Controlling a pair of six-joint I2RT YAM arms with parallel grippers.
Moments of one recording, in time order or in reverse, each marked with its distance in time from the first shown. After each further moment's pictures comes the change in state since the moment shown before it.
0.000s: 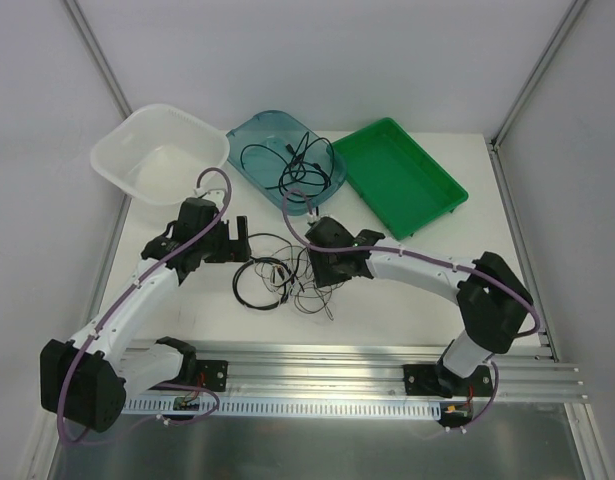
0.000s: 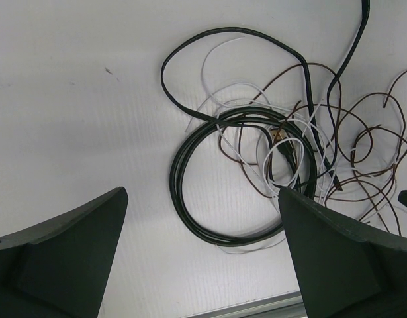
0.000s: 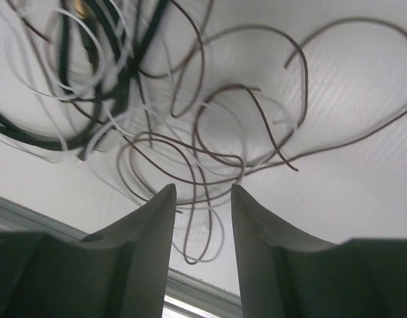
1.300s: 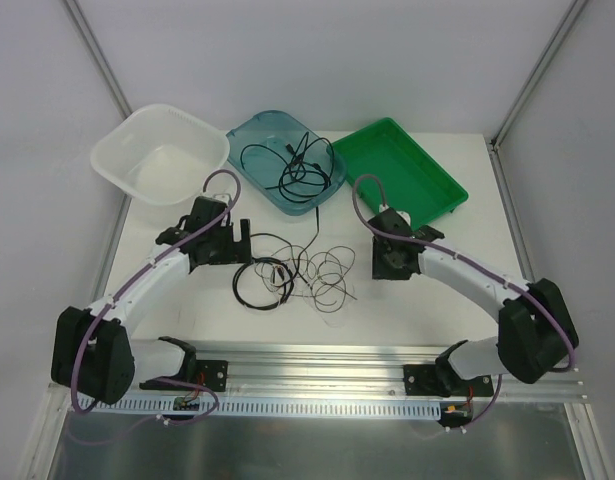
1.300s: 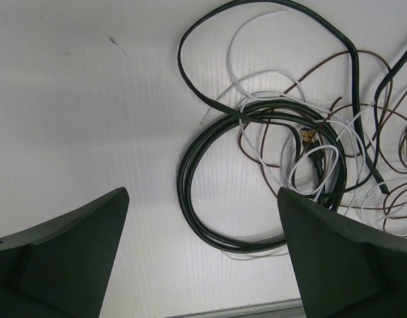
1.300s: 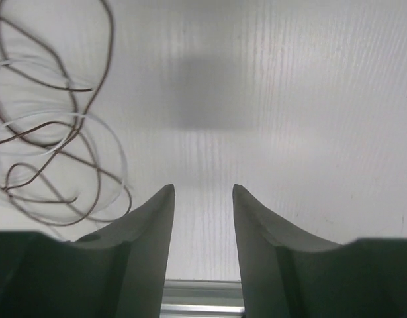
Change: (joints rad) left arm 0.000 0.139 0.005 -0.005 -0.029 -0.038; right arm -0.331 -0.213 -0.224 -0.167 0.100 0.024
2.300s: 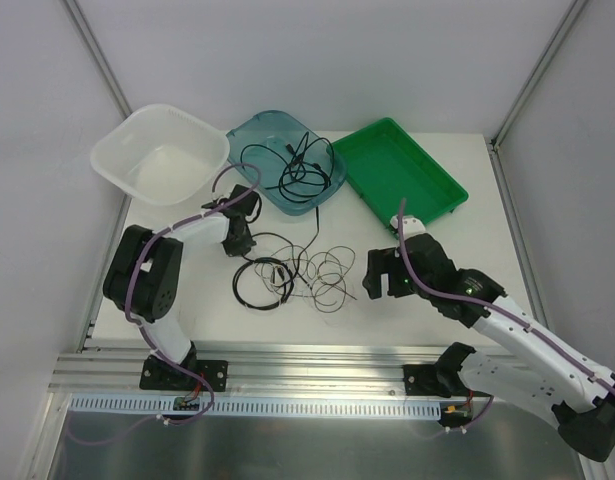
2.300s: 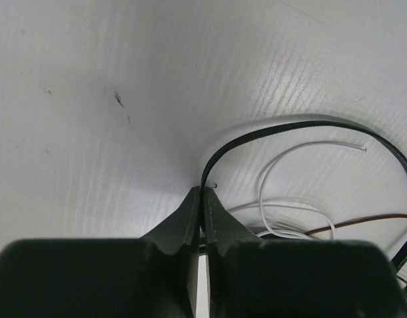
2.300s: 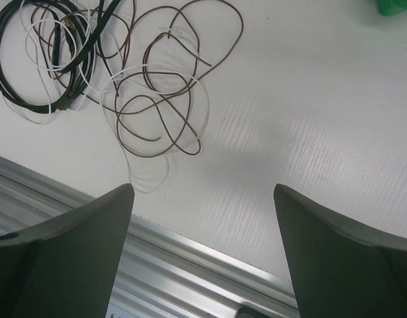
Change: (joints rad) left arm -0.048 0.520 0.214 0.036 -0.220 -0.369; right arm 0.176 -0.564 -0.126 0.026 -0.052 -0.119
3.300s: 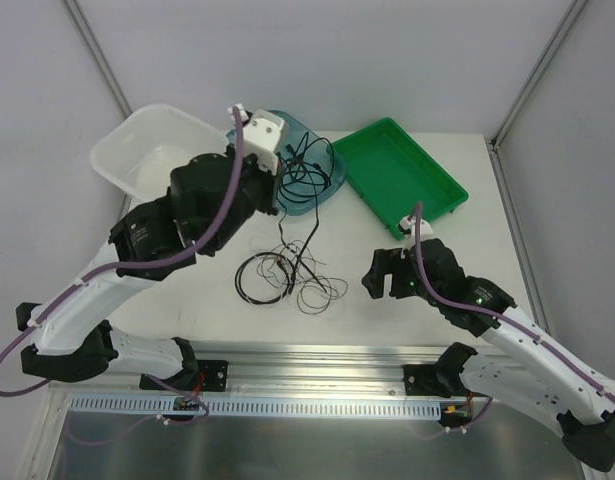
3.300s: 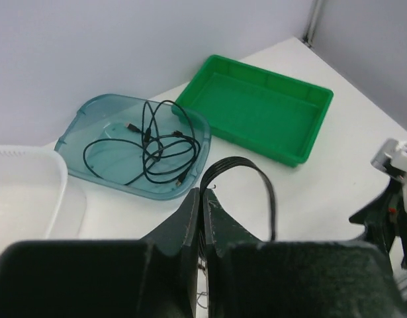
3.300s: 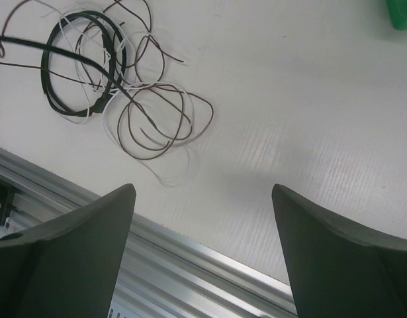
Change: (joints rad) left arm -0.673 -0.492 0.776 -0.200 -0.315 0.641; right arm 0.000 -0.092 -0.035 0.047 -0.015 0.048
